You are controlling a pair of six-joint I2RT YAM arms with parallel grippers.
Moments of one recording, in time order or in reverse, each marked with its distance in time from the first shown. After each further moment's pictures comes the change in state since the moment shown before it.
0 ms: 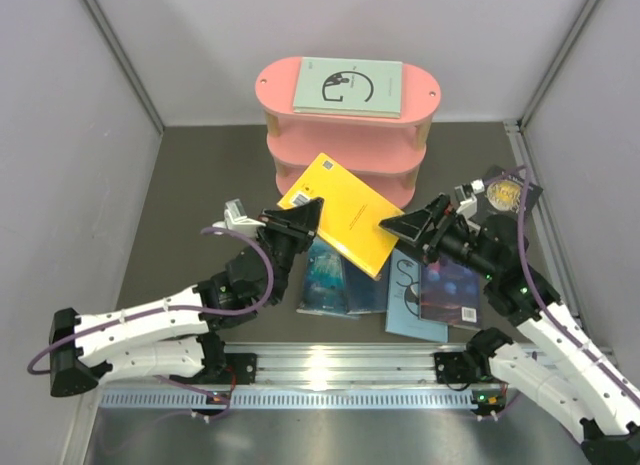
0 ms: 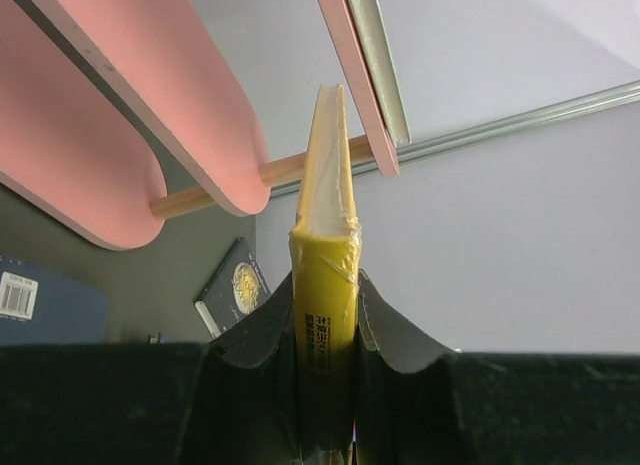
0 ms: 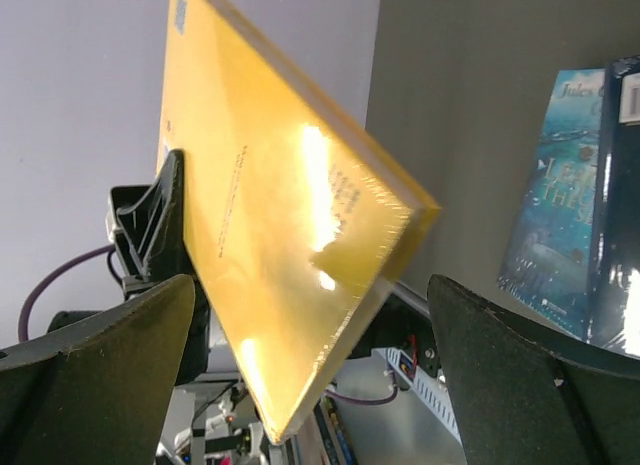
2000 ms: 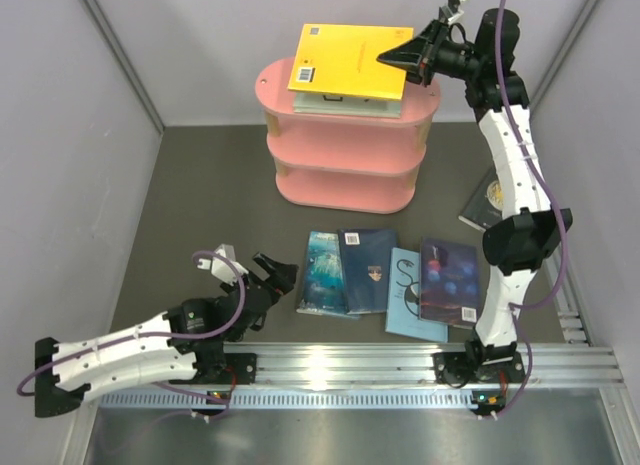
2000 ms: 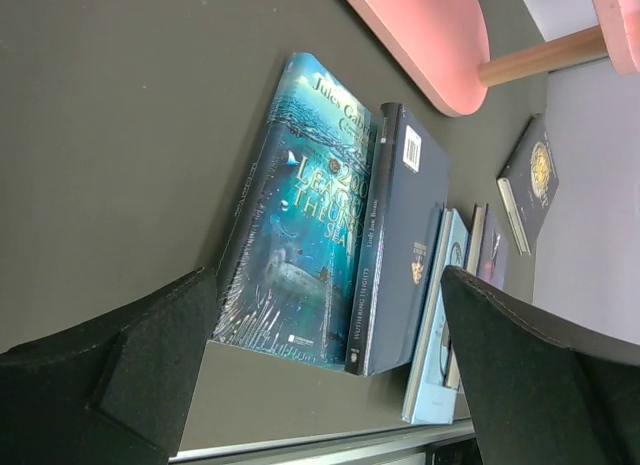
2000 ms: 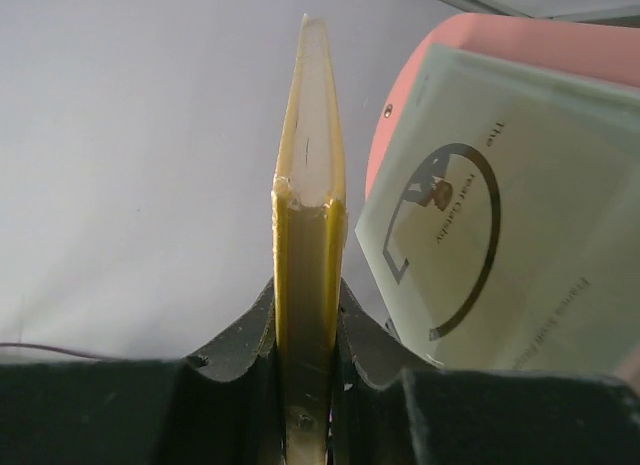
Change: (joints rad) left arm -0.004 -0.352 -0.303 -0.831 0.156 -0.280; right arm -0.349 1.350 1.628 -0.108 -0.596 -0.042
